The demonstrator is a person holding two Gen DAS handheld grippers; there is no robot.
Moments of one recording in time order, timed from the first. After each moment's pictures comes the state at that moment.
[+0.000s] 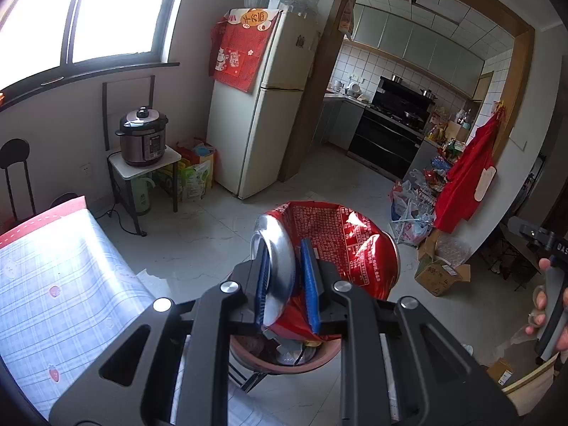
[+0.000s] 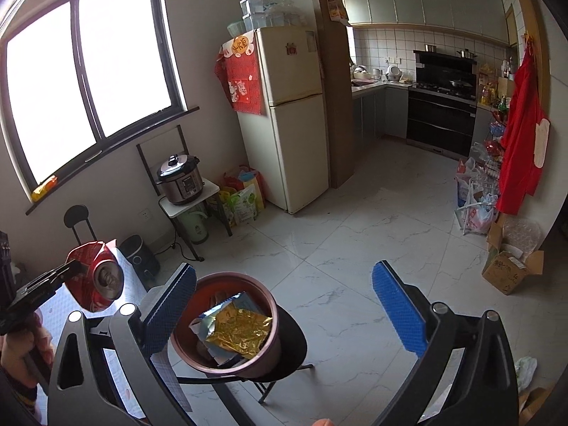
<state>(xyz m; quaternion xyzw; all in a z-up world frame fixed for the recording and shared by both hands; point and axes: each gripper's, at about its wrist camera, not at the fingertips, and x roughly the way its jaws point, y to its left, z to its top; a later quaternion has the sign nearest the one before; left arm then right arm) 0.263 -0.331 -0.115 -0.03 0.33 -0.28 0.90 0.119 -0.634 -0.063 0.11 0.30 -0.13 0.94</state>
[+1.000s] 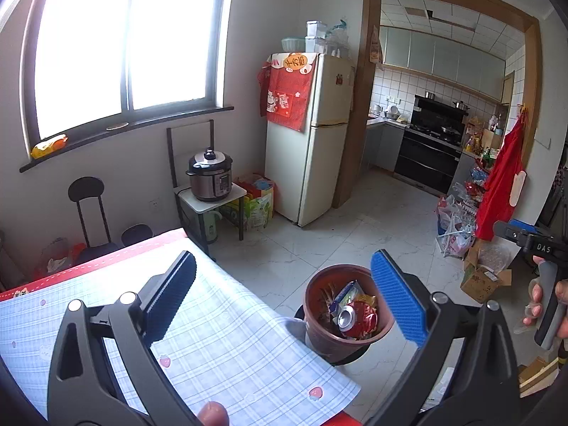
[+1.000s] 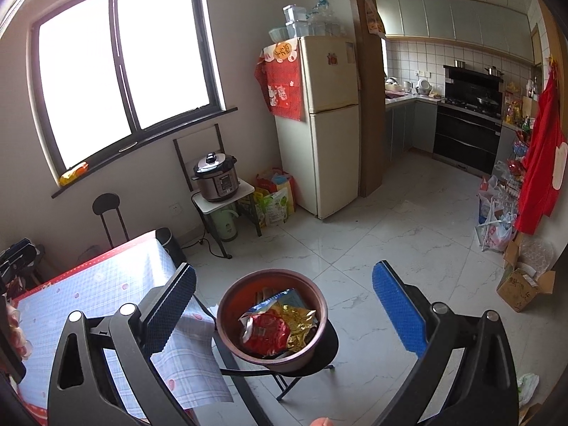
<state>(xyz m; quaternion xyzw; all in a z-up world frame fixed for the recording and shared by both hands) 0.154 -0.189 -0.012 0.01 0.26 -0.18 0.95 0.110 -0.516 -0.020 0.09 0.29 -0.06 0.95</state>
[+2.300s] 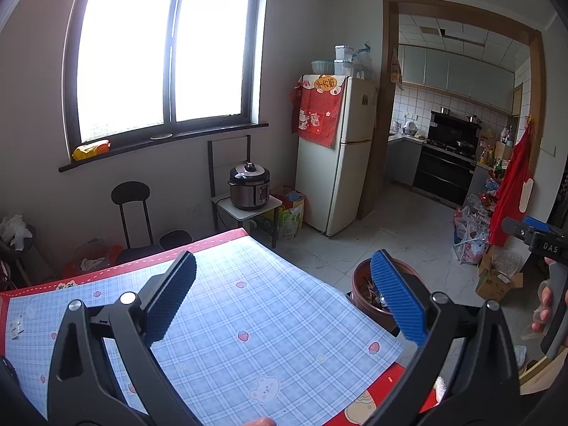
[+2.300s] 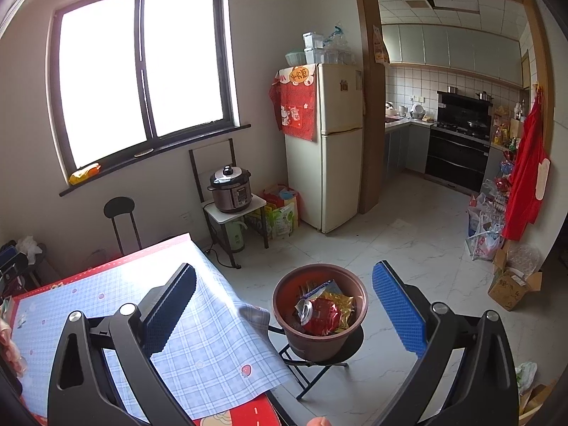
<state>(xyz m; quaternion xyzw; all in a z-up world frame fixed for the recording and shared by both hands) 0.070 -0.034 0.017 0.01 0.23 -0.14 0.96 0.042 -0.360 0.019 0.07 0.25 -0.10 0.96</state>
